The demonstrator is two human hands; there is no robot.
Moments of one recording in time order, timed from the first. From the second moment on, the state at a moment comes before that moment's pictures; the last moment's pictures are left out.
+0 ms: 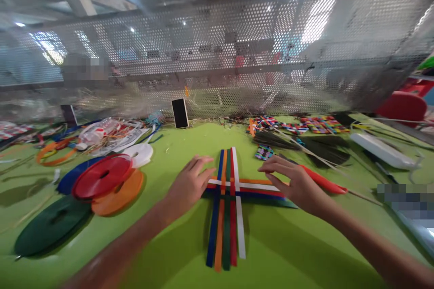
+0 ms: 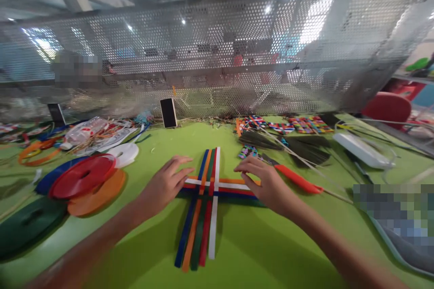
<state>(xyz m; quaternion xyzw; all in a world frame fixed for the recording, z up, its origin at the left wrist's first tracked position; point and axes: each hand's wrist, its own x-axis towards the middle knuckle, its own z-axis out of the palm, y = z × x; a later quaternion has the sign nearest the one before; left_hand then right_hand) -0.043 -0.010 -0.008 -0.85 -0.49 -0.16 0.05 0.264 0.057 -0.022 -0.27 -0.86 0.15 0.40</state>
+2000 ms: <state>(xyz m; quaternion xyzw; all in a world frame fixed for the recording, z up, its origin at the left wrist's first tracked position) -0.057 -0.048 -0.039 -0.84 -0.51 -0.16 0.01 0.152 0.082 -0.044 -0.07 -0.95 0.15 0.25</state>
